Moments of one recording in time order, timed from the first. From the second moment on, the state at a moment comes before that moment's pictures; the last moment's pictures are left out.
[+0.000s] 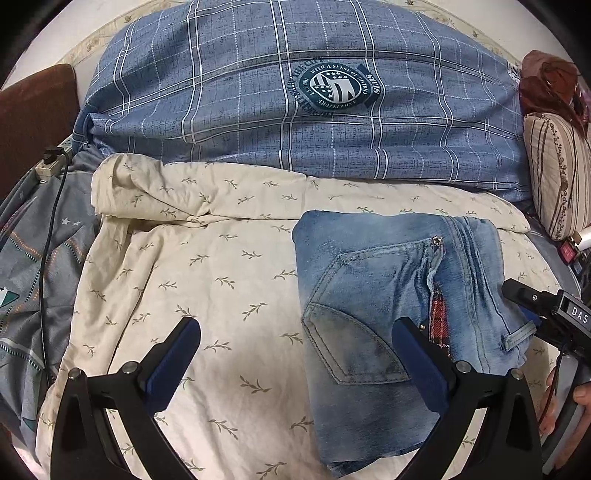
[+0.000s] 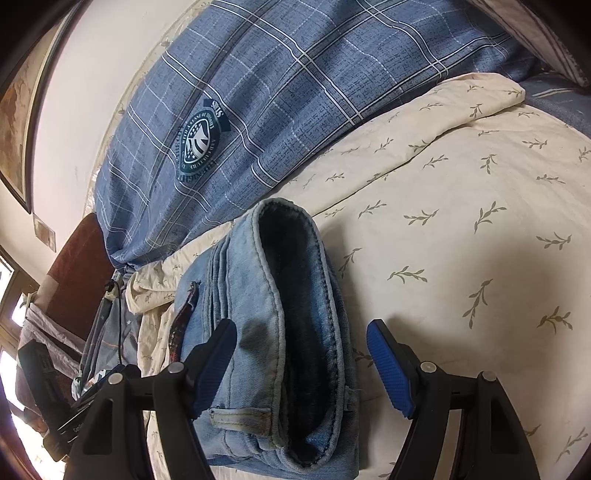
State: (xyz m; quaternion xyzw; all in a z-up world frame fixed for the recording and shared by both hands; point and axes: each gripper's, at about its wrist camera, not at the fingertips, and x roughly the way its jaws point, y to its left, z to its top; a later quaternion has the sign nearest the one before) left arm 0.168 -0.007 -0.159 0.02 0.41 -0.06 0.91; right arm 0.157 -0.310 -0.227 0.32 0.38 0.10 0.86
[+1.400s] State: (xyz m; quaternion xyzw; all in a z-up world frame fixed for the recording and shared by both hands) left arm 0.188 -0.014 -0.173 0.03 0.42 -0.08 0.90; right arm 0.166 -0.304 -0.232 0.32 0.40 0.09 0.86
